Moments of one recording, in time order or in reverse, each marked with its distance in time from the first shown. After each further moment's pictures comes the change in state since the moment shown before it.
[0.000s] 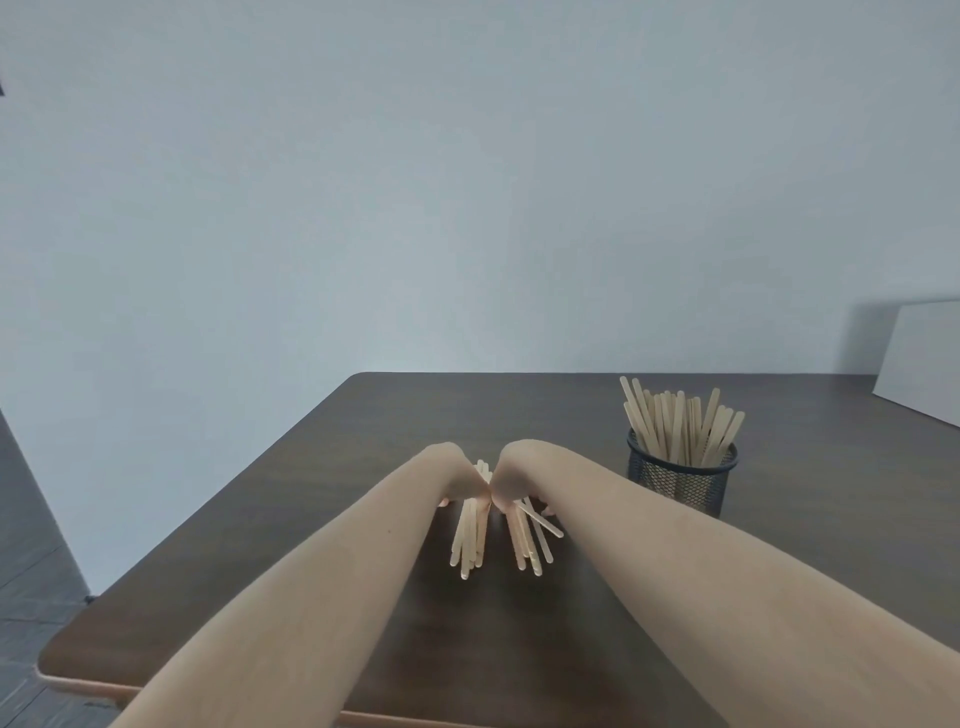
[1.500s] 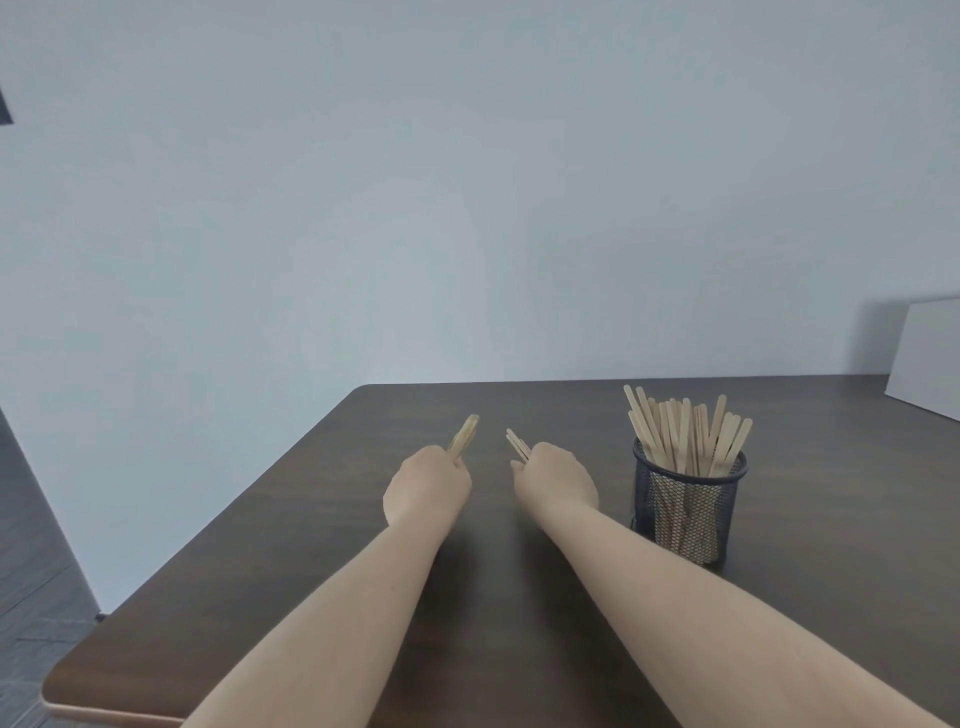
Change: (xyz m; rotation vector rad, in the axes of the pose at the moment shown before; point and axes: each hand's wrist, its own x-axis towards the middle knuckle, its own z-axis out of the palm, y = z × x) left_hand 0.030 -0.021 0.027 -0.348 0.585 -0.029; right_hand 0.057 0.032 0.037 0.391 0.683 0.141
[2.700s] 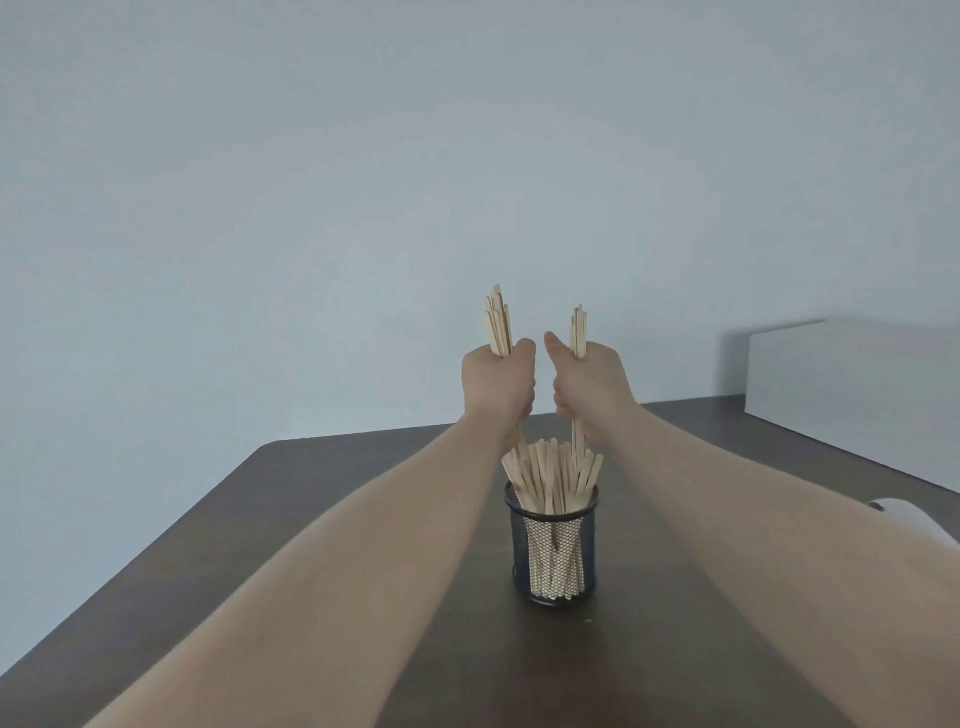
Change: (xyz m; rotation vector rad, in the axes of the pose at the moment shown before) left_hand -0.041 0.215 -0.031 -1.152 -0.280 0.182; right_hand 0.039 0.065 -0.181 0.907 0.255 -0.037
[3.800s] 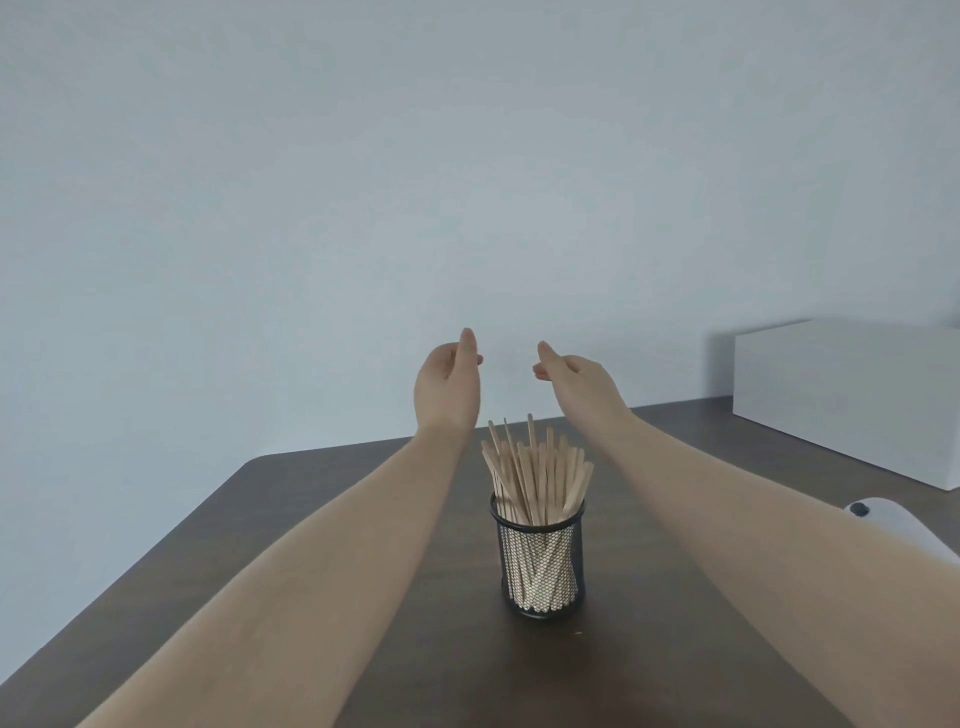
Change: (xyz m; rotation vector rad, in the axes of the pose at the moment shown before) left_hand 0.016 -0.011 -0.022 0.121 0.140 0.204; right_hand -0.007 -0.002 -0.016 -0.263 -0.075 -0.073
